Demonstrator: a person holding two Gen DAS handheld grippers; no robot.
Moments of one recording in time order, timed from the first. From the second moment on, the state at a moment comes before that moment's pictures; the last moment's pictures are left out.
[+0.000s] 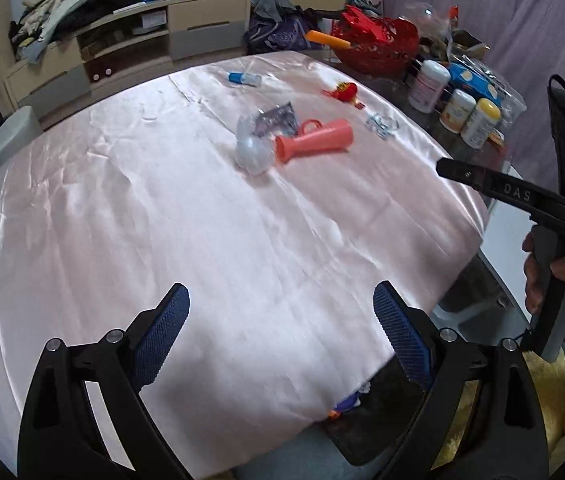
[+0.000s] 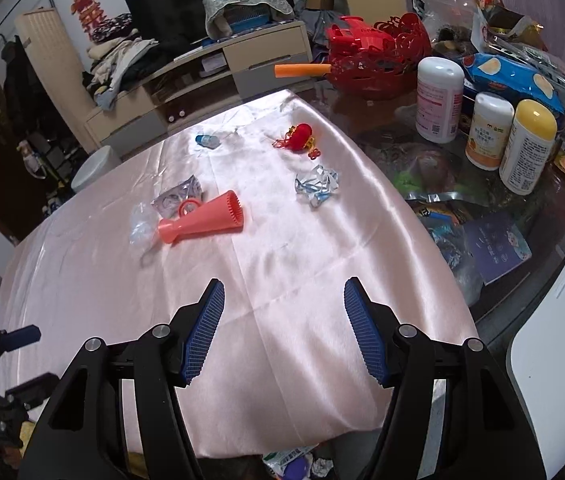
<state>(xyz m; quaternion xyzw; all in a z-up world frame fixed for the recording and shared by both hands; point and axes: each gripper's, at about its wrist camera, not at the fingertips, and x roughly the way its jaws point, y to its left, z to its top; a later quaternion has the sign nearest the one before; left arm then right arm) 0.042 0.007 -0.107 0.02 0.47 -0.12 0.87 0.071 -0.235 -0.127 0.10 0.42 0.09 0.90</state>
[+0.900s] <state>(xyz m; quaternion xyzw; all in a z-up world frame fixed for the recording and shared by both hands) 0.175 -0.004 -0.152 0.01 0.47 -0.09 0.88 0.194 -0.225 -0.169 0.07 0.44 0.06 0.89</state>
